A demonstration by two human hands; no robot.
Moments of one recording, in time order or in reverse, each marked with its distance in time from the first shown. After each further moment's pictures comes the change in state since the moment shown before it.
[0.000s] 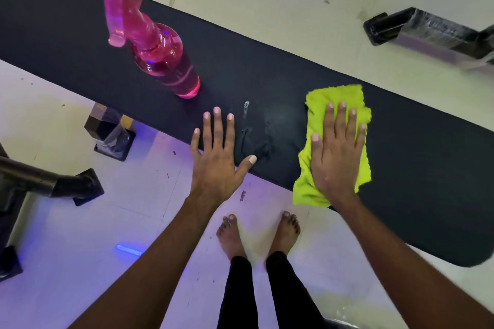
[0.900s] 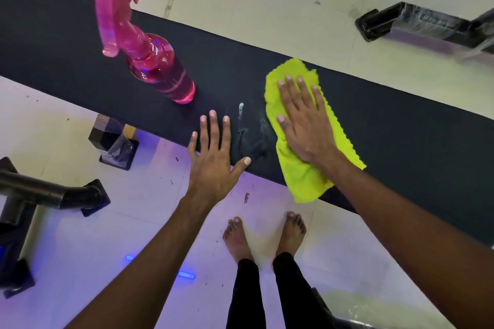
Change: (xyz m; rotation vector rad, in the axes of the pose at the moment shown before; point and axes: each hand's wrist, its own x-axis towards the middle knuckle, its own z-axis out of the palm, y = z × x) left_hand 0.002 -0.004 -0.017 -0.047 -0.130 0.023; right_hand 0.057 -0.029 0.002 -0.048 -0.070 -0.419
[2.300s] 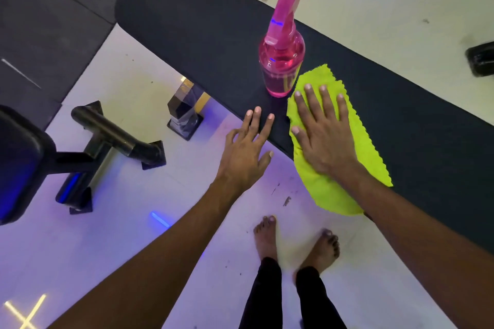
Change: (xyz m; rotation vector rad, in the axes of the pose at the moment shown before) left_hand -0.021 -0.082 -0.023 -0.052 -0.034 -0.099; right_hand 0.041 -0.113 0.020 -0.058 -0.008 -0.295
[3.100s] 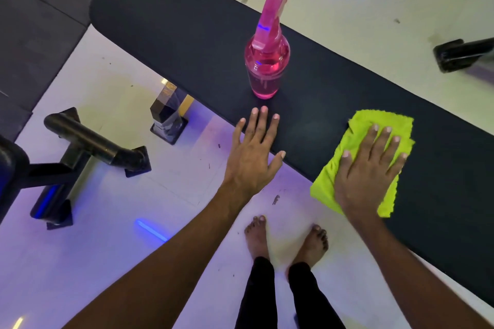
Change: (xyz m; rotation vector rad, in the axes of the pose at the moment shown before) left_hand 0.009 0.036 0.002 0.036 0.097 0.085; right_hand -0.100 0.018 -0.006 0.124 0.067 0.757
